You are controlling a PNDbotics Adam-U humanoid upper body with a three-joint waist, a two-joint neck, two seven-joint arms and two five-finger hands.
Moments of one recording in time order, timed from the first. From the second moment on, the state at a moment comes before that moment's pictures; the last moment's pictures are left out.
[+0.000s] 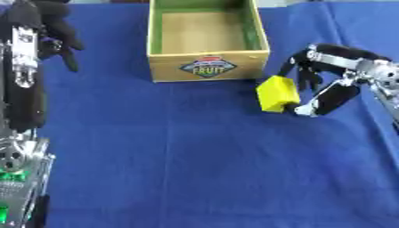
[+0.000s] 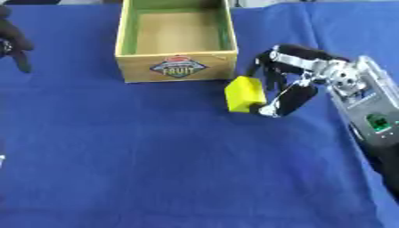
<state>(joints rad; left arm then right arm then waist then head) -0.52 0.15 -0.06 -1.98 -0.20 -0.05 0.16 -0.78 -0.64 0.20 -1.61 0.42 0.15 0.61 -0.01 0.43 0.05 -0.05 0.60</state>
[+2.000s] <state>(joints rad) -0.59 0.16 -0.09 -1.98 -0.20 -0.07 0.12 -1.21 -0.58 0.23 -1.13 0.60 0.25 0.15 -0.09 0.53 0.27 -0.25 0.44</state>
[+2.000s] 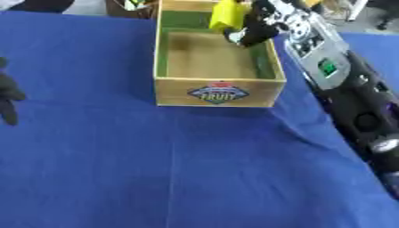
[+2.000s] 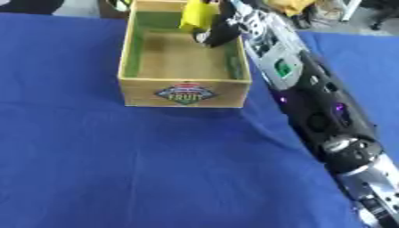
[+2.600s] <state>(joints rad) -0.58 0.16 -0.09 -1.98 -0.20 -0.06 0.12 -1.19 -0.58 0.22 -1.20 0.71 0.12 0.23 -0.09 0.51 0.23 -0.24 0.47</state>
